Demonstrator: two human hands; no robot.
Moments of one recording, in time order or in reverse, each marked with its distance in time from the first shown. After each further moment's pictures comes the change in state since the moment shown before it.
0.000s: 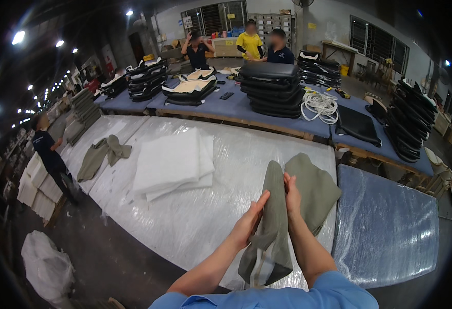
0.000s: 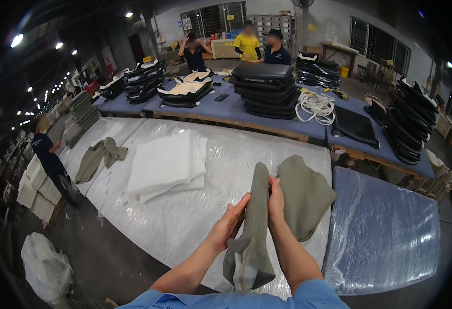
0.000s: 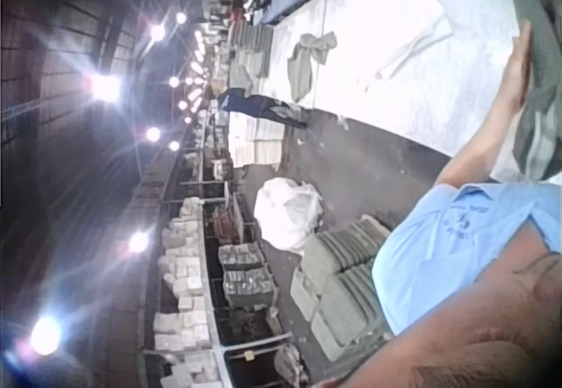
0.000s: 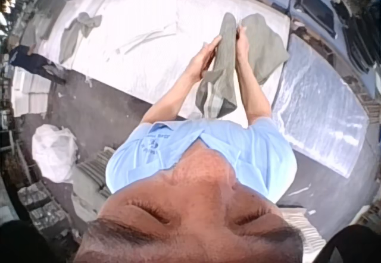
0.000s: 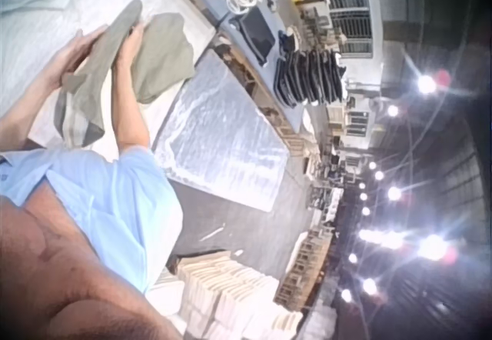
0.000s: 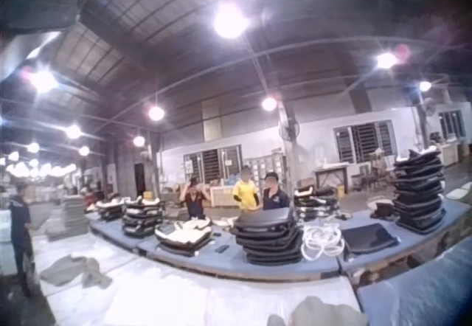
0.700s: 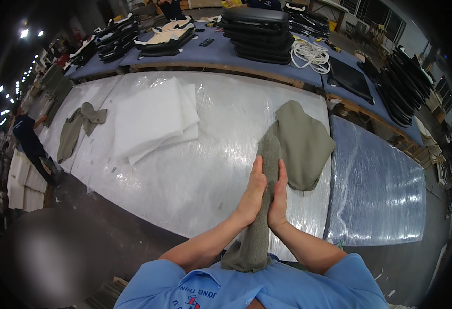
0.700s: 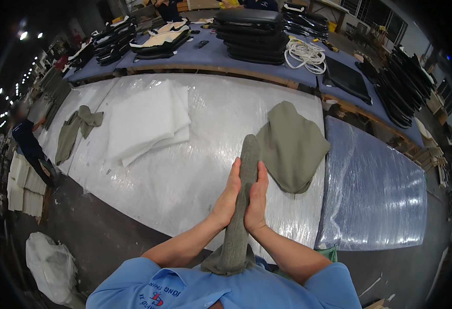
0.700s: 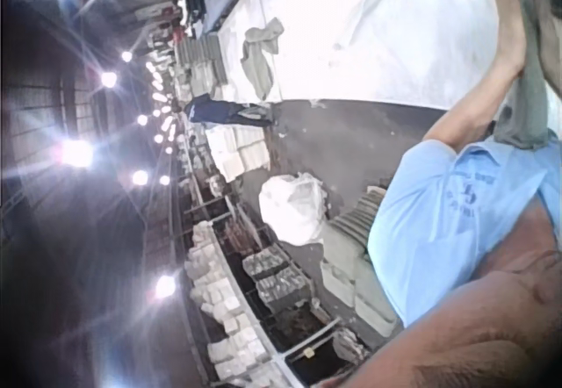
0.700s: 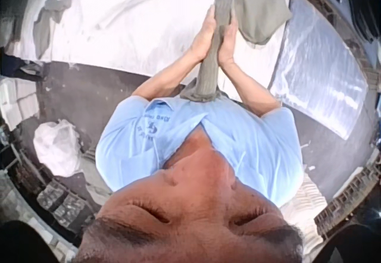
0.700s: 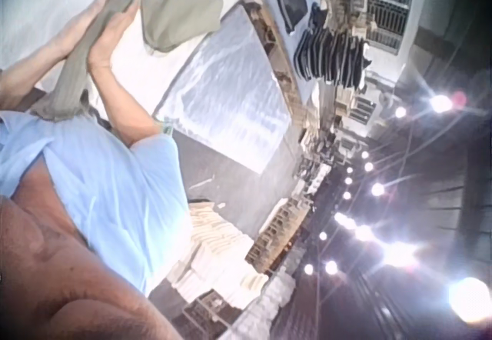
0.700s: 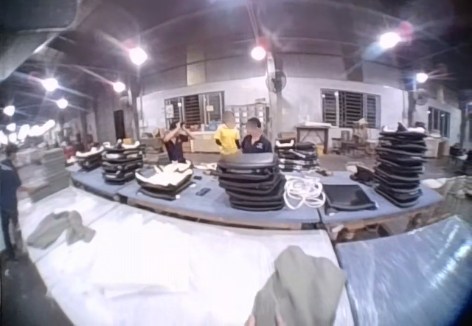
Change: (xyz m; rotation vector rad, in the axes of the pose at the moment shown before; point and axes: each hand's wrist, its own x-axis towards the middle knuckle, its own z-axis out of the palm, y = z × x) left_hand -0.039 -0.028 -0.003 0.363 0.139 -0.040; right_hand -0.159 0.032 0.039 -0.379 0.012 -0.234
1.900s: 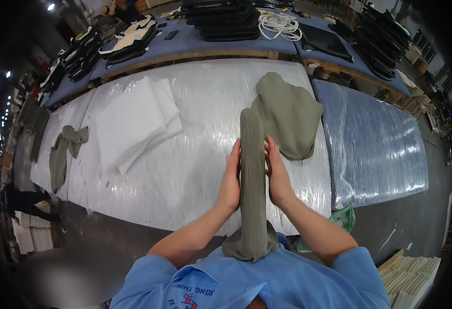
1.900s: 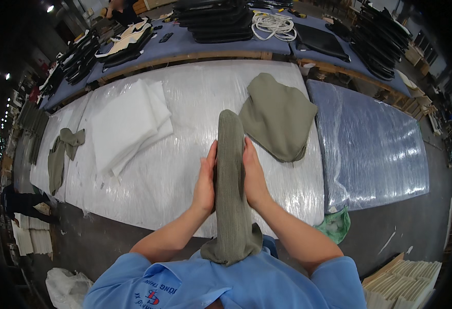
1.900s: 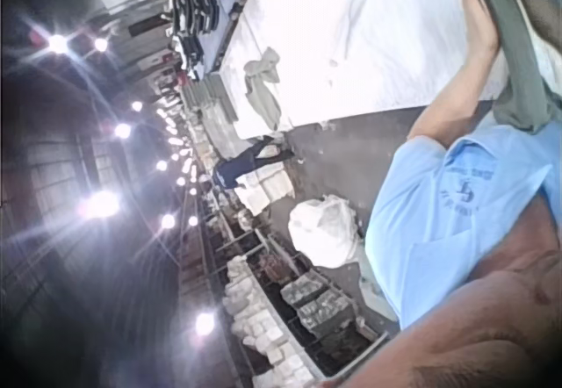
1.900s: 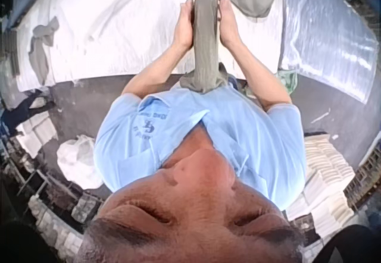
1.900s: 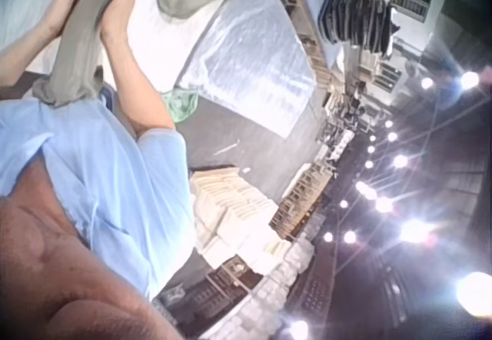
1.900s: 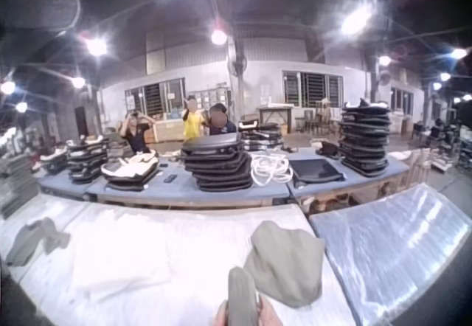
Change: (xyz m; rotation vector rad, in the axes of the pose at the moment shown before) left_hand -0.008 -0.008 -0.044 -0.304 -0.068 -0.095; right_hand 0.000 -0.012 0.006 0.143 -0.027 0.260
